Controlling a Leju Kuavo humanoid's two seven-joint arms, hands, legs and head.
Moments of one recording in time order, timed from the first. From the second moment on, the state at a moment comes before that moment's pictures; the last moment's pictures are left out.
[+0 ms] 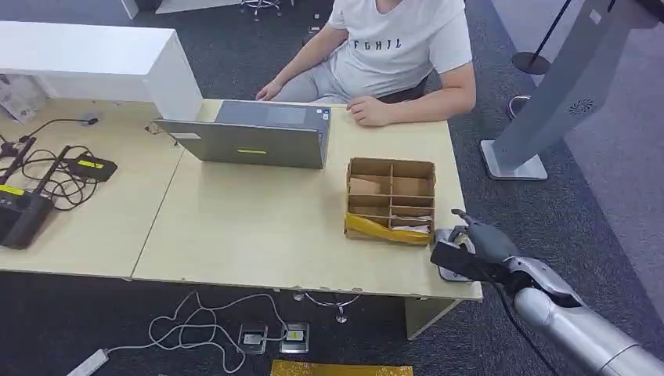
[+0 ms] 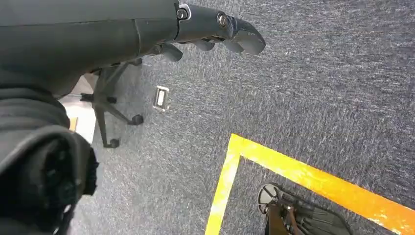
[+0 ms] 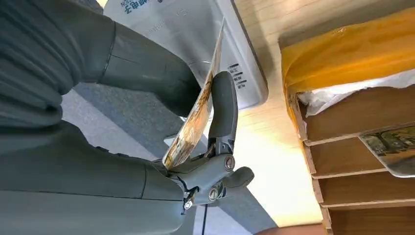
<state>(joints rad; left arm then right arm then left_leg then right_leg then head) -0.16 0.16 -1.21 -0.17 1.29 0.31 0.06 -0.54 -0.67 0.96 -1.22 0.29 -0.06 0.07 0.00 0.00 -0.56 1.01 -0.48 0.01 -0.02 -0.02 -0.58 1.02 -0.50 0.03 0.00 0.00</state>
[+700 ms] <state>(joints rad) -0.16 0.16 -1.21 -0.17 1.29 0.31 0.06 -0.58 -0.64 0.95 -1.18 0.31 -0.07 0.01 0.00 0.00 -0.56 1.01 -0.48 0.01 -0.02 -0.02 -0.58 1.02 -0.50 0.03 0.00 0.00</state>
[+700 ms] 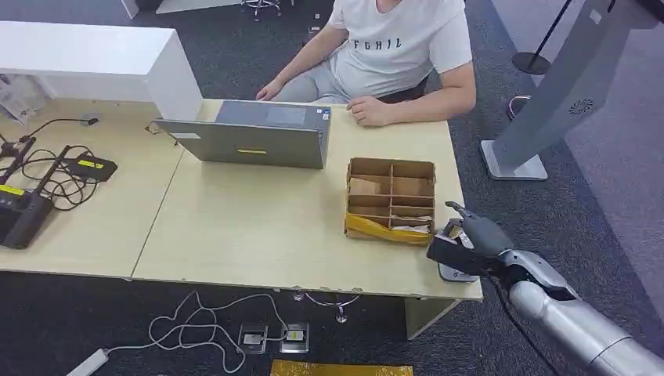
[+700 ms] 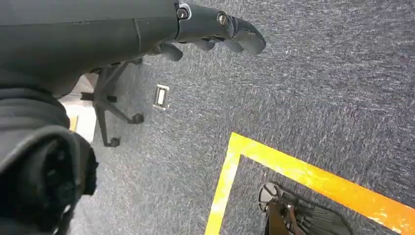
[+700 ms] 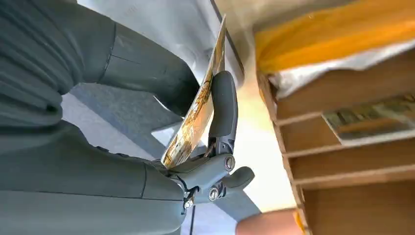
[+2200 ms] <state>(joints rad) -0.16 0.16 -1.21 -0.17 1.30 0.31 0.06 -0.79 -0.71 0.79 -1.16 0.39 -0.07 -0.05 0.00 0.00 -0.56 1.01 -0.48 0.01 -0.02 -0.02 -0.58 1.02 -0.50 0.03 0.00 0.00</state>
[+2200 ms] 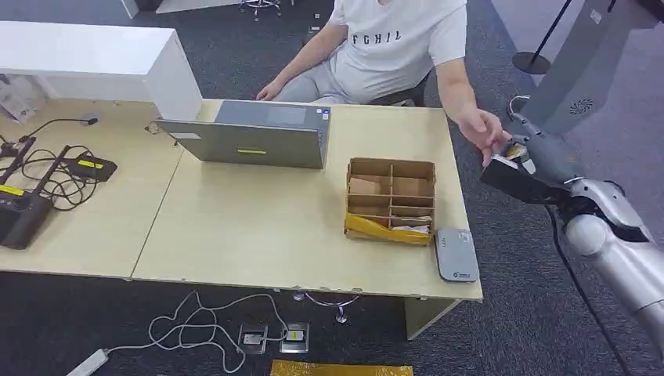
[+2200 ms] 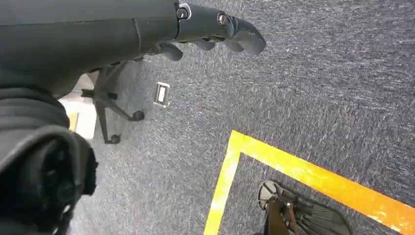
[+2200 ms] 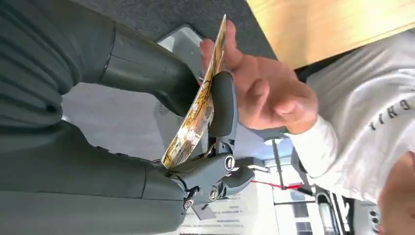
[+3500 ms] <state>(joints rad) -0.16 0.15 -1.21 -0.17 1.30 0.31 0.05 -0.77 -0.56 0.81 -1.07 0.42 -0.09 -0.09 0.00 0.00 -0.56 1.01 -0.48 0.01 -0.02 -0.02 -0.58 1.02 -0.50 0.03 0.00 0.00</state>
